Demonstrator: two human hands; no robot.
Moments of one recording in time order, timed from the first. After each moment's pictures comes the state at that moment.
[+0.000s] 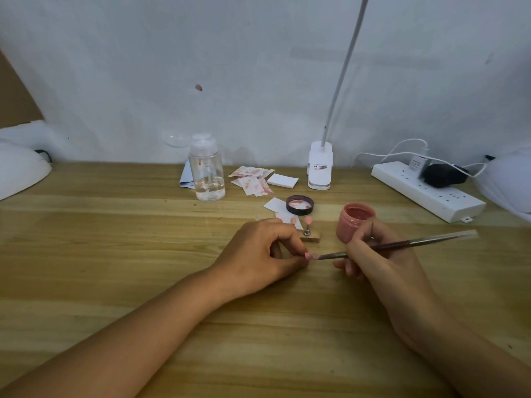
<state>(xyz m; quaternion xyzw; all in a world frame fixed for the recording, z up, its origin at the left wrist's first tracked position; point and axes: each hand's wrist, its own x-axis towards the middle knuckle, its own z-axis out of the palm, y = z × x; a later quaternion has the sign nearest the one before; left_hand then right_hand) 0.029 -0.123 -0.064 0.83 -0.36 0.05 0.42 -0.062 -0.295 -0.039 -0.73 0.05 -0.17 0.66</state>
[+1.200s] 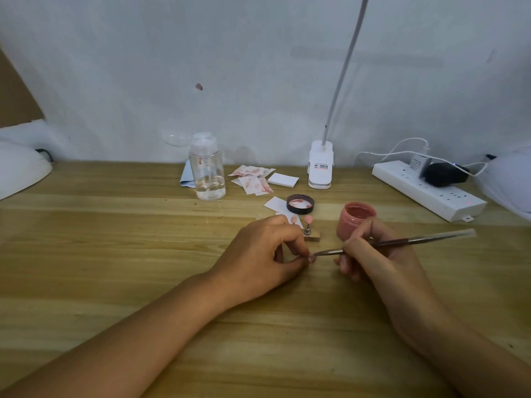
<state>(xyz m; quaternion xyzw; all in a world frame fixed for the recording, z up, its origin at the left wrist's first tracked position) 0.021 -0.122 -0.060 0.84 -0.40 0.12 0.35 -0.063 -0.294 -0.039 -0.73 0.03 -0.16 0.67</state>
